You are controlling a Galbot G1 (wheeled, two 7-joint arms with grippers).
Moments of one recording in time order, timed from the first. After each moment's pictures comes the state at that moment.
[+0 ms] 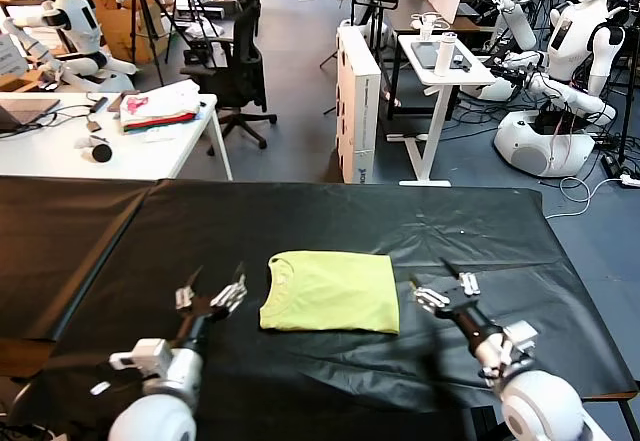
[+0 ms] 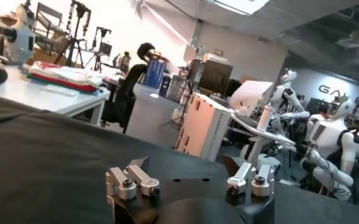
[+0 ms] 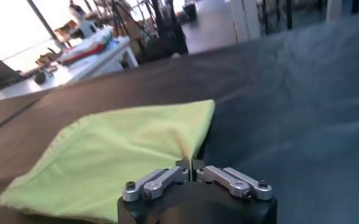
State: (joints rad) left arm 1.52 -1.34 -0.50 -2.17 -0.37 0.22 -0.14; right arm -1.45 0.87 0.43 2.04 0.59 -0.02 0.04
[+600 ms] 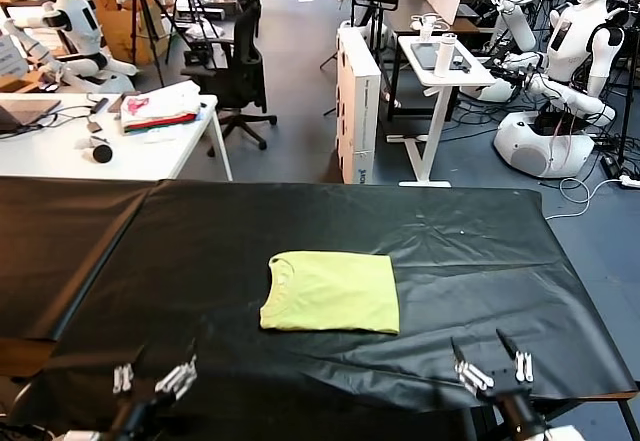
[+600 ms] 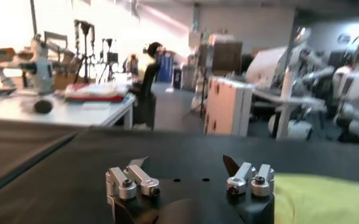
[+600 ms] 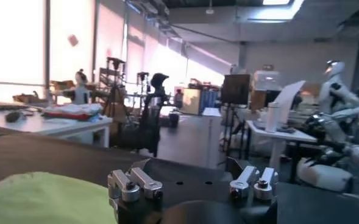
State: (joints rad) left arm 2.04 -1.18 -0.67 -2.38 -0.43 0.16 -0.21; right arm -1.99 1.00 0.64 2.24 0.41 0.01 0.19
